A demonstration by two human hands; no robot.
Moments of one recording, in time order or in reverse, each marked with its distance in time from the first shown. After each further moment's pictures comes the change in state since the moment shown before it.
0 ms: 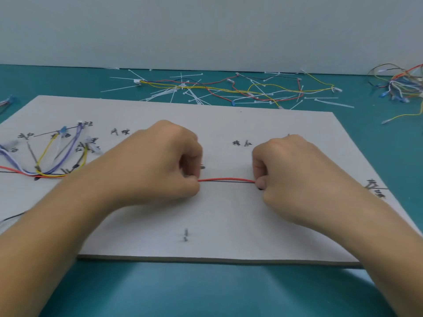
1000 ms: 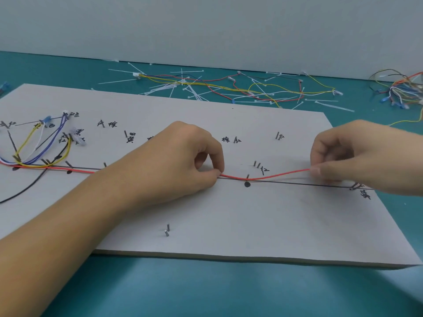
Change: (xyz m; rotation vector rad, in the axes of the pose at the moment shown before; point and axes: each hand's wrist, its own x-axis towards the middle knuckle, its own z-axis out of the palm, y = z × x) left_hand 0.014 0.009 0.025 -0.150 0.061 0.060; right_hand 0.001 0.096 -0.044 0.247 -0.188 0.153
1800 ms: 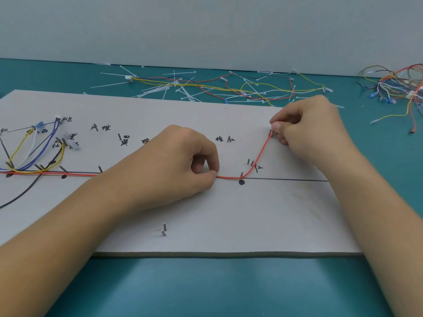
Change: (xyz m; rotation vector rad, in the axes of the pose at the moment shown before) left_hand -0.001 0.000 0.004 -0.021 -0.004 -0.002; right_hand 0.068 -0.018 0.043 0.348 0.581 0.065
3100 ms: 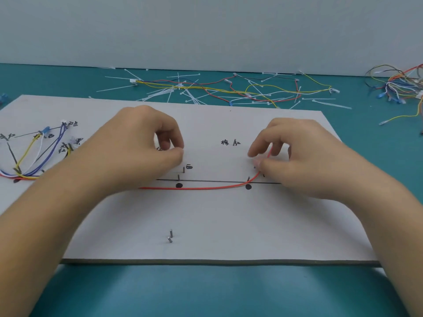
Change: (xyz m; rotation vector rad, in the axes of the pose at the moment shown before) left_hand -0.006 -0.019 -0.039 0.122 0.173 -0.274; right_hand -0.044 -0.022 -0.010 -0.162 -0.364 -0.360
